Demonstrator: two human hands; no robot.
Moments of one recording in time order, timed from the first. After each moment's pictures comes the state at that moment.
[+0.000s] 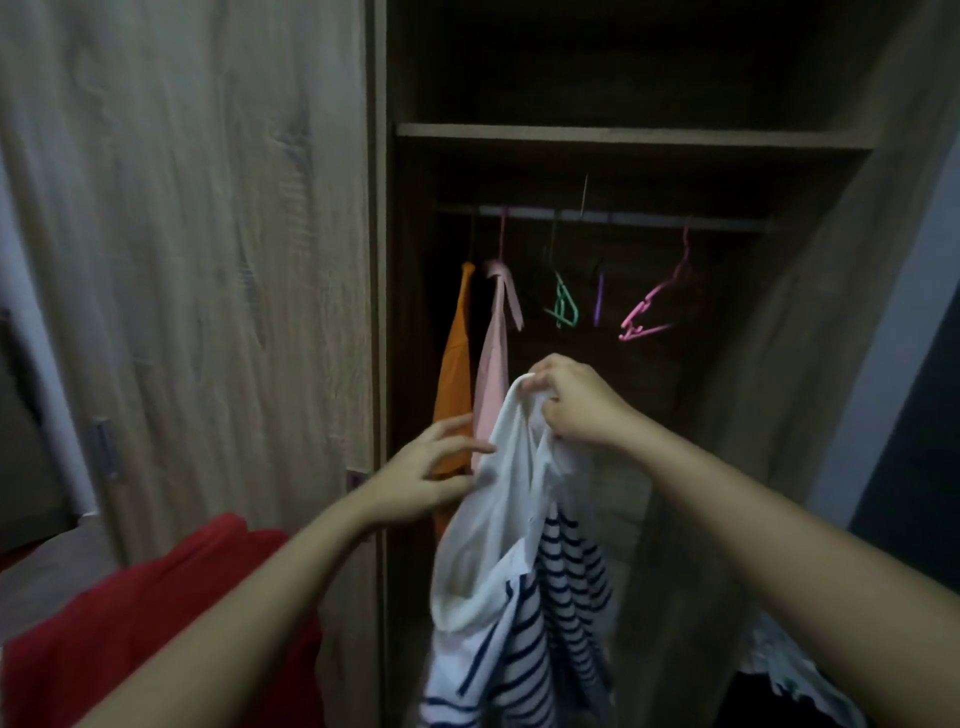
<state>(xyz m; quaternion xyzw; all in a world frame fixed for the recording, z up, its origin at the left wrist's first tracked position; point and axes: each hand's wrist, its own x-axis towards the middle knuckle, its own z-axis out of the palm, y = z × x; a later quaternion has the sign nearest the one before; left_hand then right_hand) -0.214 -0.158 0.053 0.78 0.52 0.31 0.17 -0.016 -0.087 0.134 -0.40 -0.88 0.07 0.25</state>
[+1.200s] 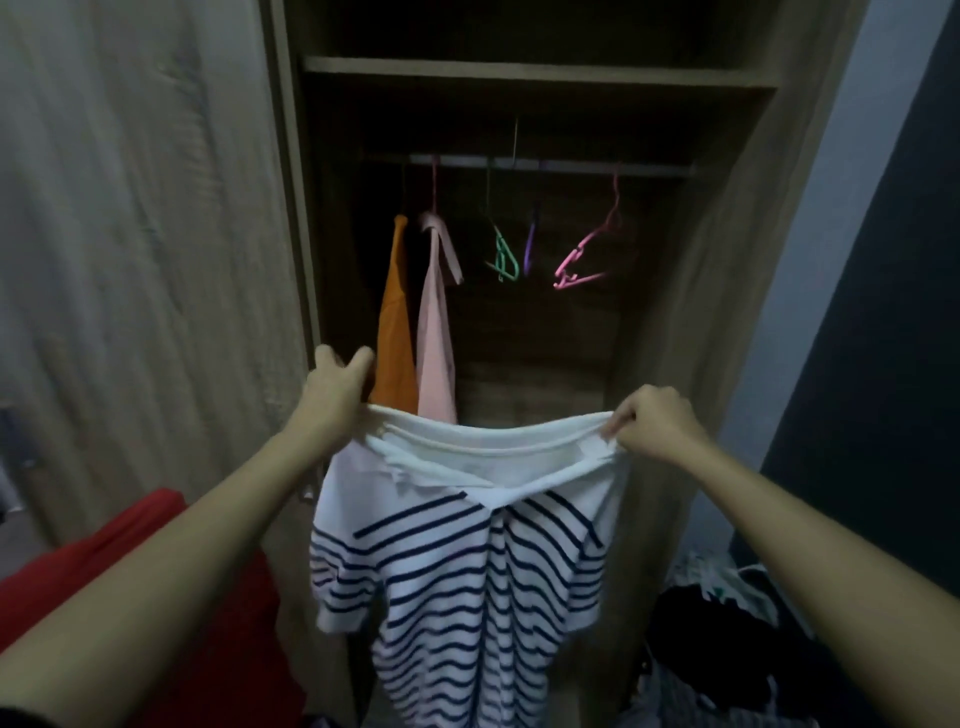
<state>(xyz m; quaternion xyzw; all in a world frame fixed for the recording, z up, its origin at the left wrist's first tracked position) -0.223 -0.138 0.056 0.64 0.72 0.25 -0.10 0.121 -0.082 0.069 -0.63 -0.75 0.07 0.19</state>
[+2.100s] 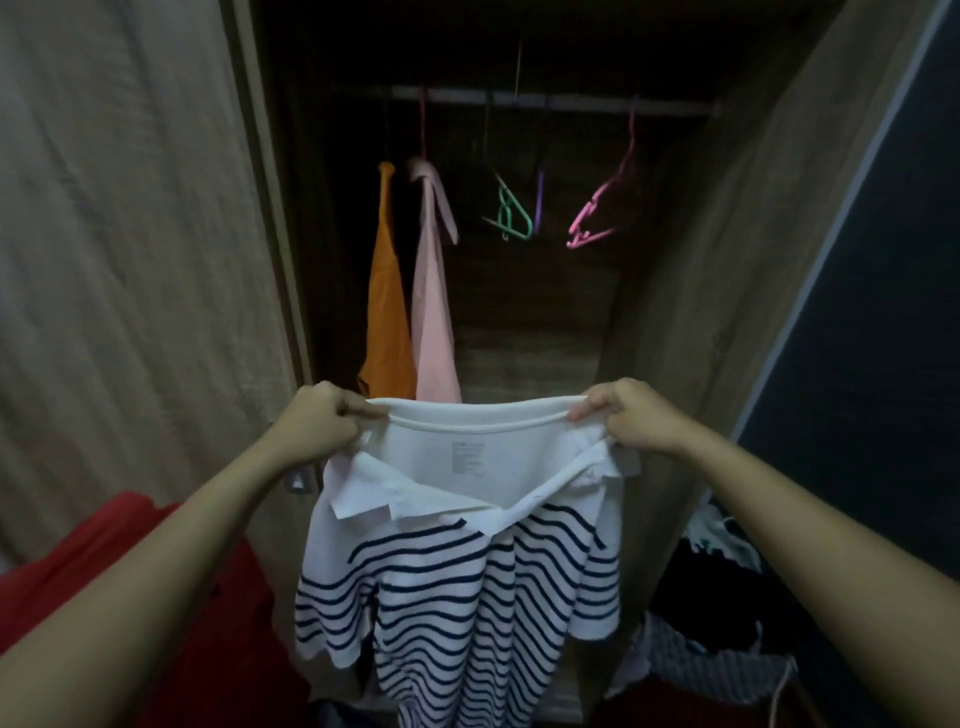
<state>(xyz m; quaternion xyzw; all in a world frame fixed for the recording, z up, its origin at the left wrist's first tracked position) -0.258 -0.116 0.029 0.70 0.66 0.25 0.12 0.081 -0.057 0.044 -0.56 -0.80 0.18 0.16</state>
